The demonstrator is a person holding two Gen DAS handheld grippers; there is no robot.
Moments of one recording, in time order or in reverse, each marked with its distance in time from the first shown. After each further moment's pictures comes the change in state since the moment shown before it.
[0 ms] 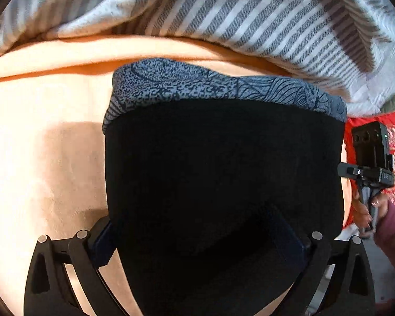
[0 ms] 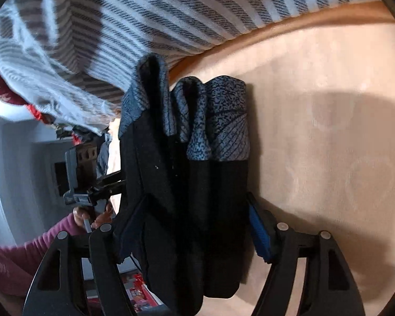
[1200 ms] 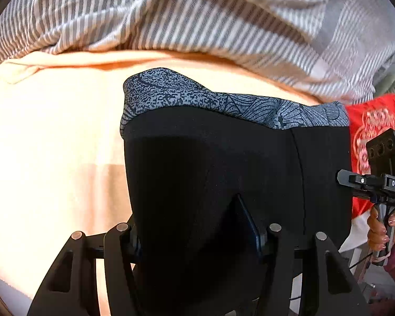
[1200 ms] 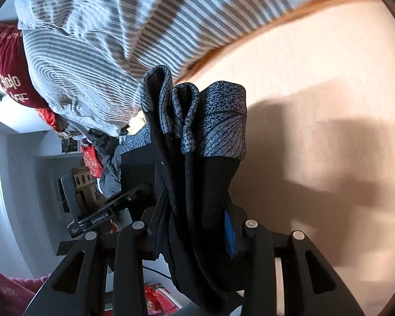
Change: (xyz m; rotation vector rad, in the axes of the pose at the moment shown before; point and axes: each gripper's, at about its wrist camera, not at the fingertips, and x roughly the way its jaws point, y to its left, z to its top) left arm -0.043 -0.103 -0.094 0.000 -0.135 0.122; right arm -0.074 0.054 -0.110 0.050 -0.096 0.017
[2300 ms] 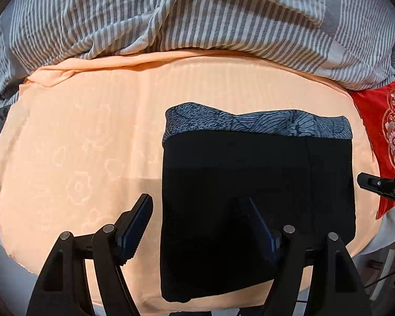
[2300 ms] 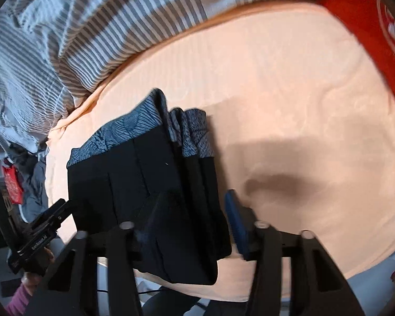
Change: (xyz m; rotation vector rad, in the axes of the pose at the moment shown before) left arm -0.008 -0.009 -0.038 0.040 -0.070 0.230; right arm -0.010 0.009 -0.050 0.037 -0.148 -0.527
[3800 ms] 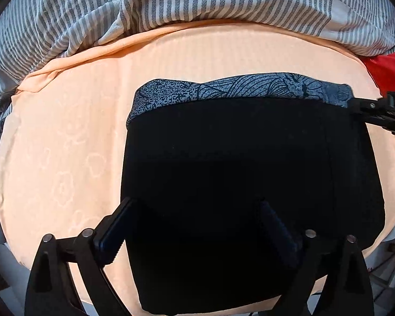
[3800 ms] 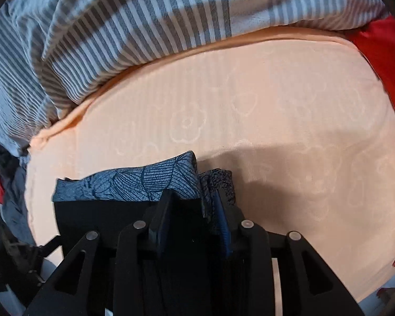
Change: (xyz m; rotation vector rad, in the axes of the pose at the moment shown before) left arm 0.051 -0.030 -0.003 0.087 0.078 0.098; right arm 0.043 0.036 0.053 -0.053 -0.056 -0.084
